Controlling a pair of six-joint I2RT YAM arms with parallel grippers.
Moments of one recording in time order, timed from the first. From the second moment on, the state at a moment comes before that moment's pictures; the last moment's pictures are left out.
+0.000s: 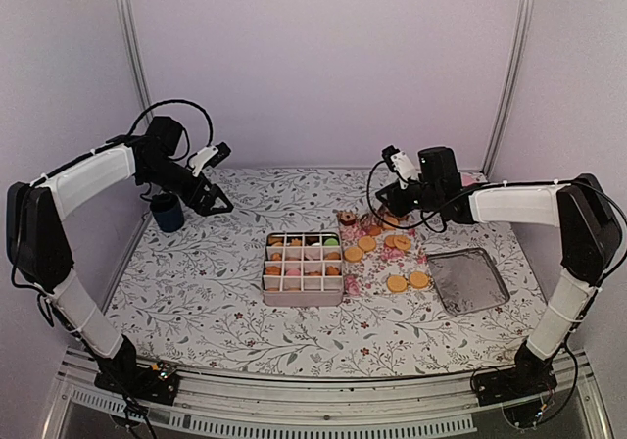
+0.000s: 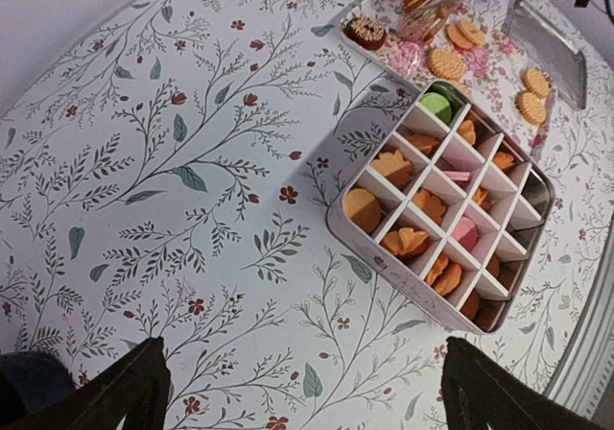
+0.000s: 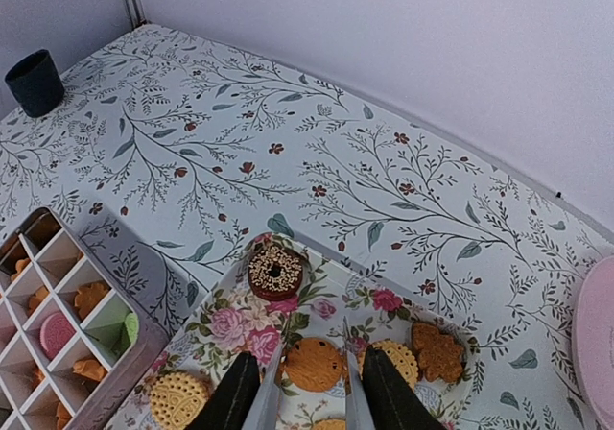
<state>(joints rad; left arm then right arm) -0.21 1.63 1.40 -0.78 0.49 0.45 0.50 1.74 1.12 0.13 -0.09 -0.08</state>
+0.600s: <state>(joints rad) -0.21 1.64 1.40 -0.78 0.51 0.45 0.55 1.66 1.13 0.06 -0.03 -0.14</state>
